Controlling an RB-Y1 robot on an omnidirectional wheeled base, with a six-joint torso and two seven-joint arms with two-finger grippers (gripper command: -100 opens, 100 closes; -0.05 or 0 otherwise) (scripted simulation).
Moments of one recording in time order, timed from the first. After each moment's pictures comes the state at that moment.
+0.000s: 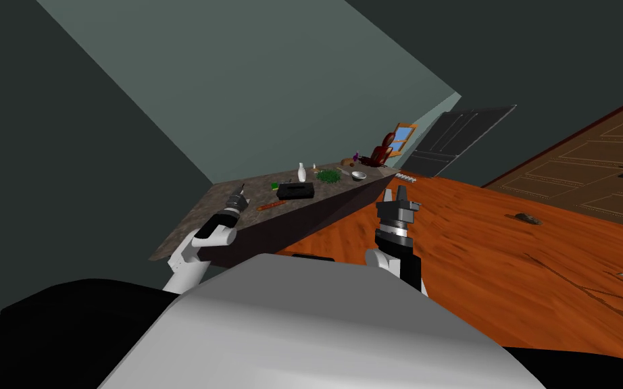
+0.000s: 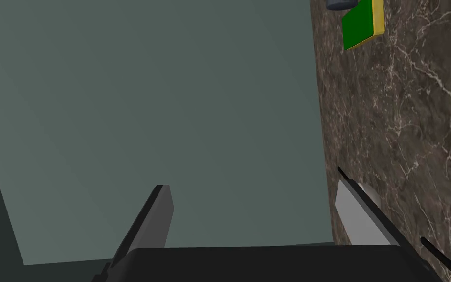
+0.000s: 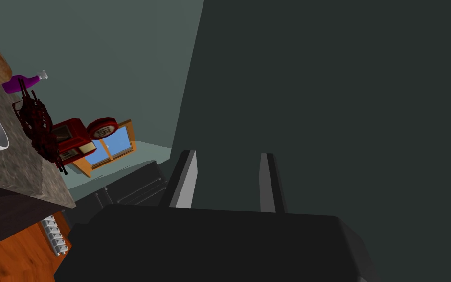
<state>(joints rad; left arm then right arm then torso) 0.38 0.49 0.35 -2.03 0.28 0.20 0.18 0.51 0.01 0.02 -2.38 -0.12 -0.36 -0.05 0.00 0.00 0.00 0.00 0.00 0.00</state>
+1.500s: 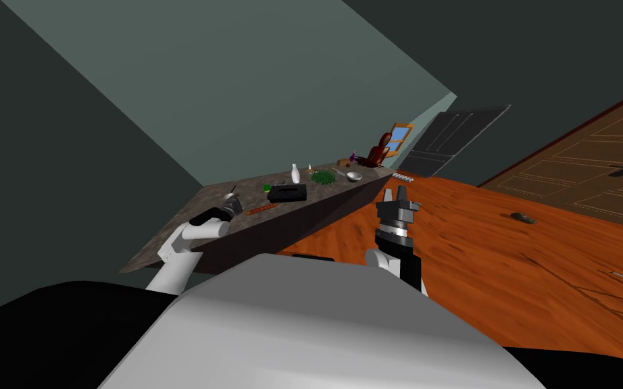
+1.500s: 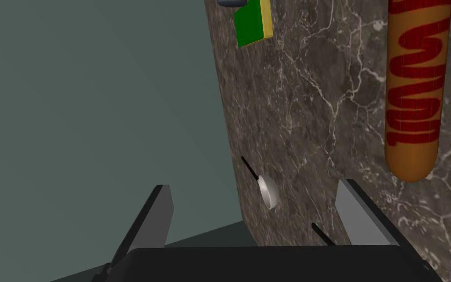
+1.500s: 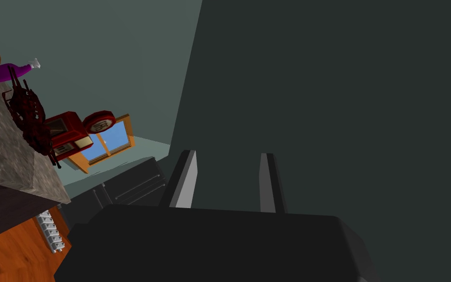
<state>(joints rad) 0.31 0.60 0.41 -1.92 0.40 0.59 0.25 0.51 0.01 0.02 -2.38 -0.12 -0.36 -0.05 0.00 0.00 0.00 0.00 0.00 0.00</state>
